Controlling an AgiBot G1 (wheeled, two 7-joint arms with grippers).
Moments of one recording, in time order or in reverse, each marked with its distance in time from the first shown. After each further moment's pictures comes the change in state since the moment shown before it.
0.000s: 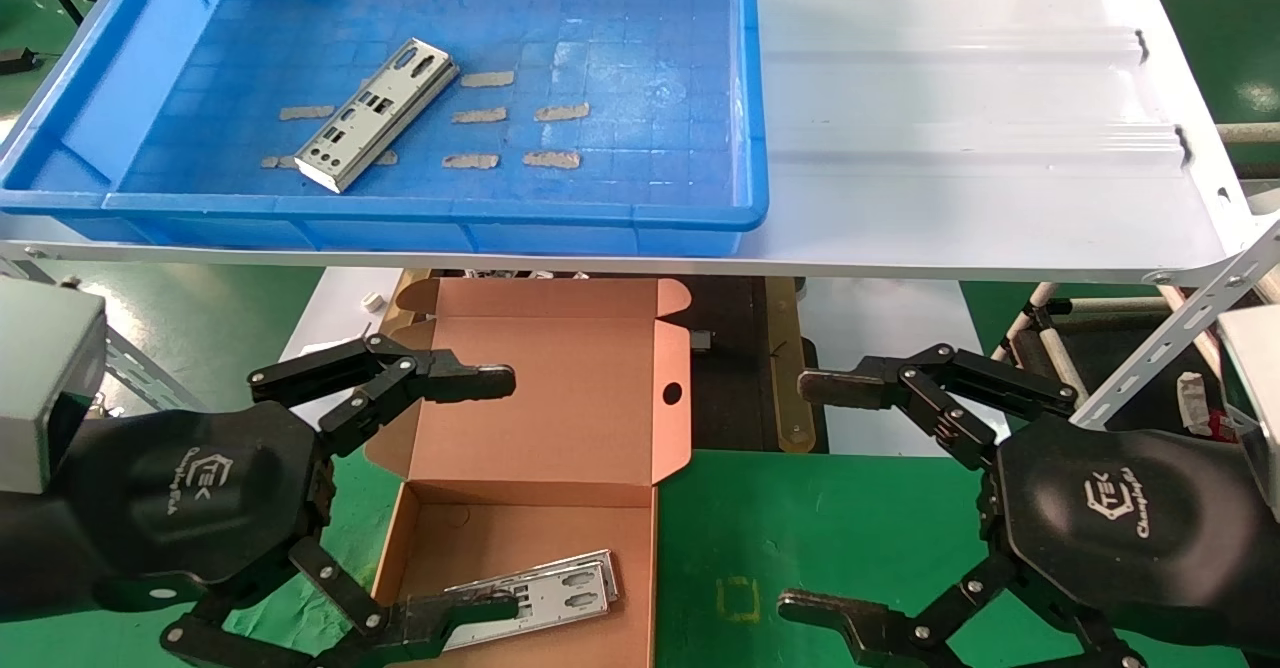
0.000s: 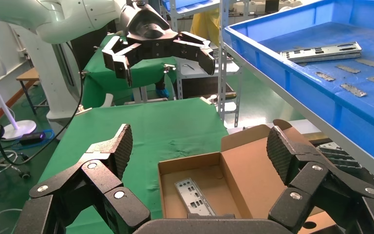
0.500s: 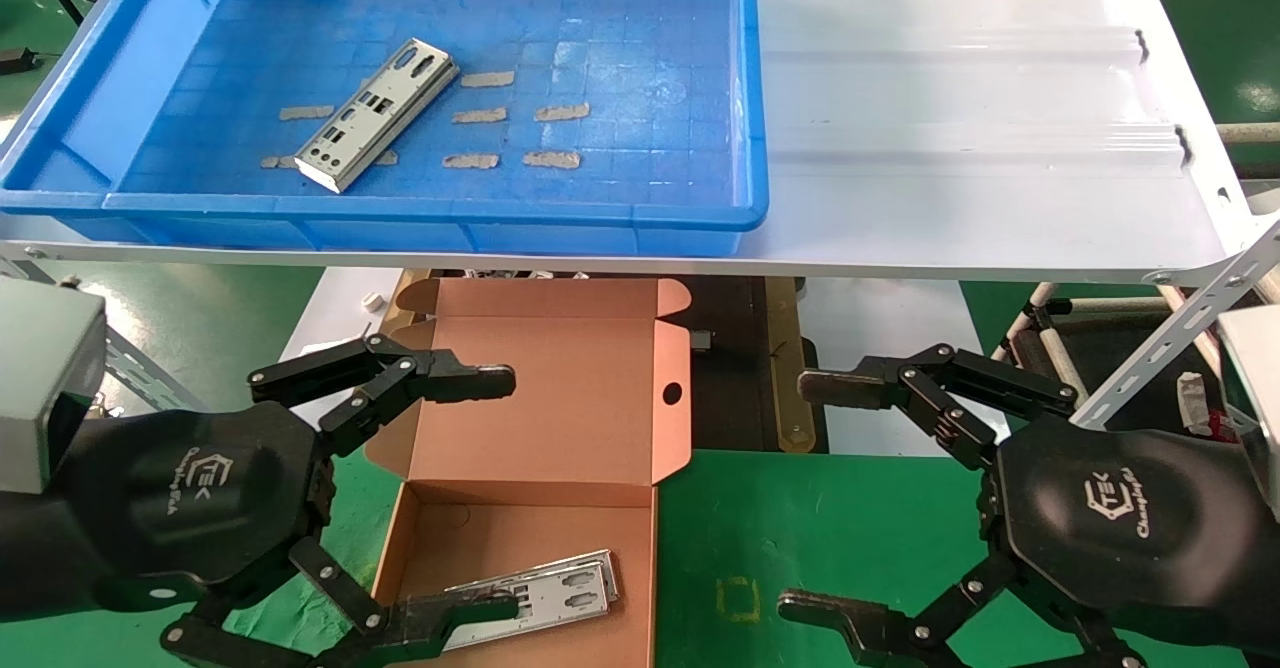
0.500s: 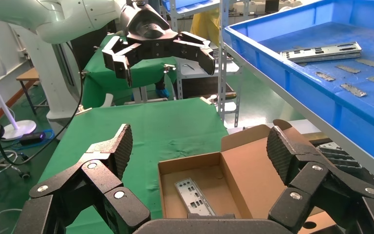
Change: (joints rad) left arm 0.000 0.000 0.000 0.000 0.000 0.000 0.000; right arm 0.000 0.000 0.000 0.000 0.000 0.000 0.000
